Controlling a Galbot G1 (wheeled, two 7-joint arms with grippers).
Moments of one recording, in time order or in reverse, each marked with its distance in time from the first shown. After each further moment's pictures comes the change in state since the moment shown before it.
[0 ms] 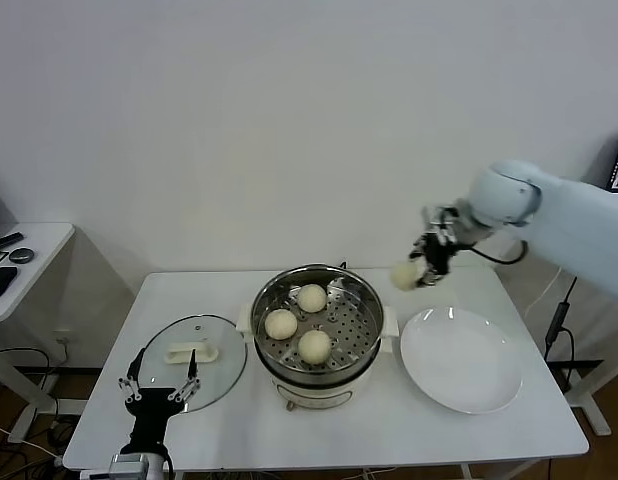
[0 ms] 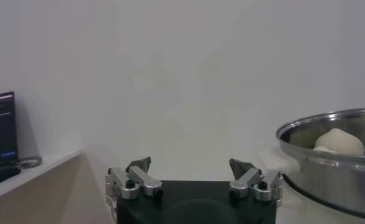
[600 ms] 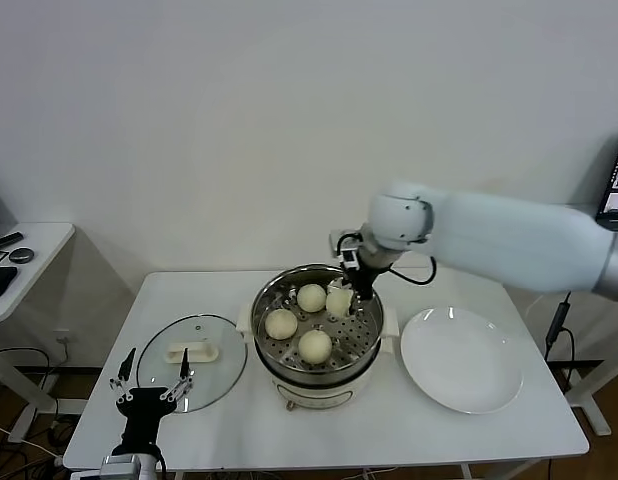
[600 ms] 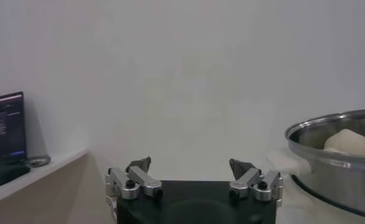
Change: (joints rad) left arm 0.012 -0.009 -0.029 -0.016 -0.007 -0.002 0.004; right arm -0.006 0.267 -0.131 -0.003 0.120 -0.172 0.104
